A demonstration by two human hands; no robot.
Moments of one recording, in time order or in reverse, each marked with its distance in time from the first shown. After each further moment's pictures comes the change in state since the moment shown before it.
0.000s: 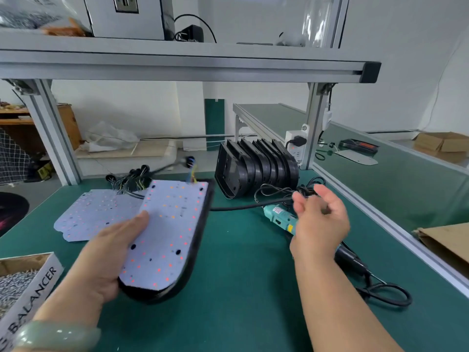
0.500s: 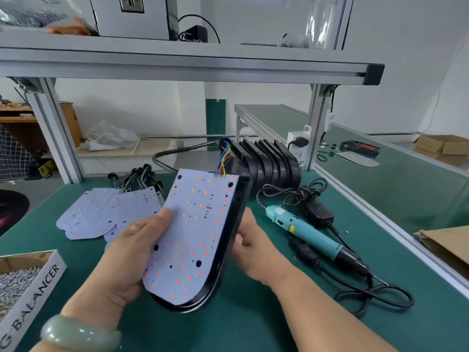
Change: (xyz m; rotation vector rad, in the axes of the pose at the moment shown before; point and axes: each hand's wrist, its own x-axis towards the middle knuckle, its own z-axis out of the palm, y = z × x) left_hand -0.021 0.003 0.027 -0.065 -0.249 0.096; right_hand -0.058 0.018 0.010 -0.540 -1.228 -0.366
